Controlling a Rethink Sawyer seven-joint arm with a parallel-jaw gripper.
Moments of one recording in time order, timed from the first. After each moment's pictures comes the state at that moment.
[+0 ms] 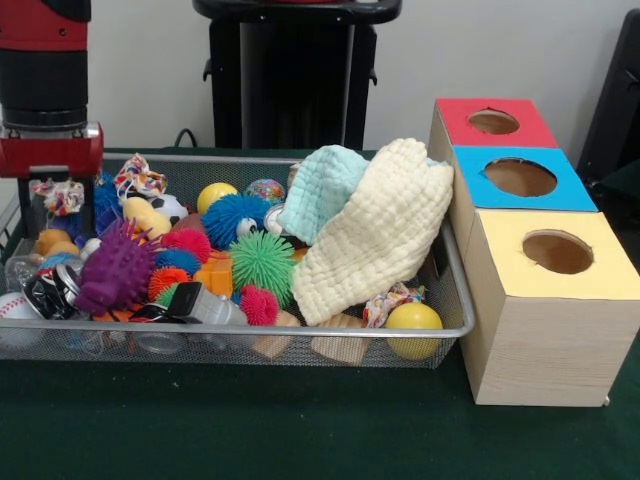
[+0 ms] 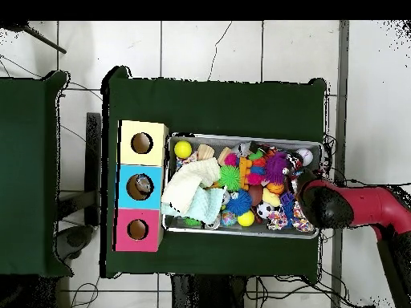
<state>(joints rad) -1.14 -0.58 0.74 1.68 -0.98 0.58 1.52</state>
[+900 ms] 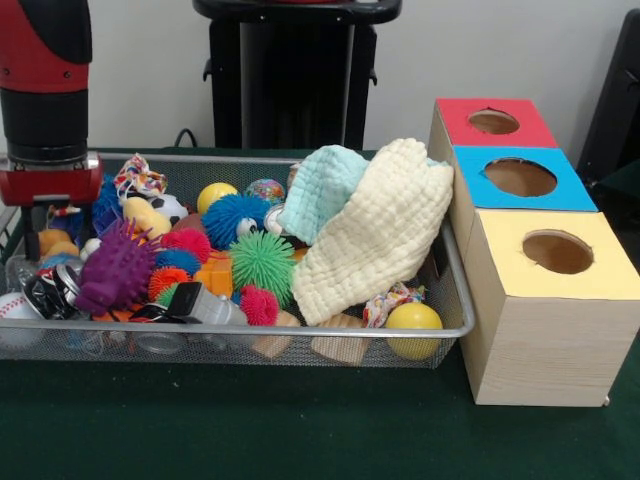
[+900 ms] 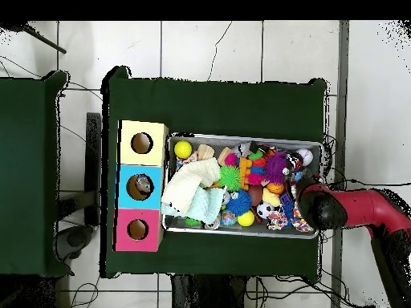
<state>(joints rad) -1.14 -0.49 0.72 1.64 -1.08 0.58 1.52</state>
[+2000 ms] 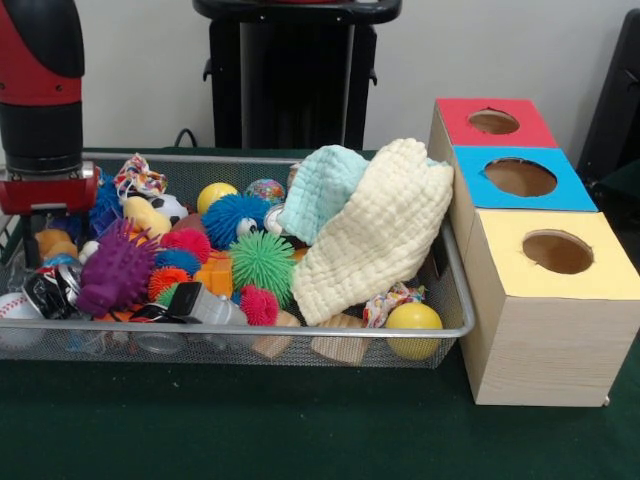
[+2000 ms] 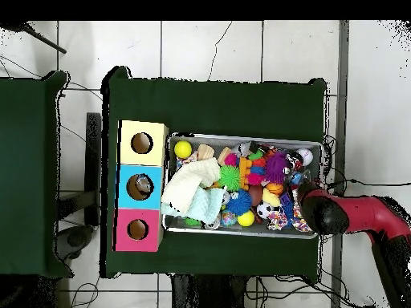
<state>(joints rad) -1.19 -0.44 0.72 1.64 -1.10 0.54 1.52</state>
